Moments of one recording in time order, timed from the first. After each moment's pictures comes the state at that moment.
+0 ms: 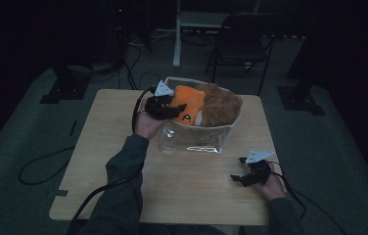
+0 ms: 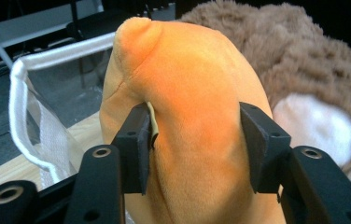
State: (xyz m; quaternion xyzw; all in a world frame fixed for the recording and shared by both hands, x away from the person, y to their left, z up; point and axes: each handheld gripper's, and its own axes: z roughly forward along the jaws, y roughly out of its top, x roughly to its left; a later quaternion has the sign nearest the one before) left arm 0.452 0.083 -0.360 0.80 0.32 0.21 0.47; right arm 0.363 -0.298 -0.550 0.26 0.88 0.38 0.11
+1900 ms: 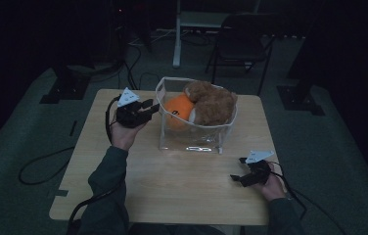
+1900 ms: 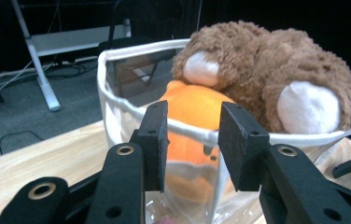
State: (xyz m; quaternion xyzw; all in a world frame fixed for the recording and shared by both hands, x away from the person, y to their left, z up) left arm 0.418 0.164 -0.372 0.73 0.37 0.23 0.53; right arm 0.363 -0.297 -0.550 0.26 0.88 0.38 0.11
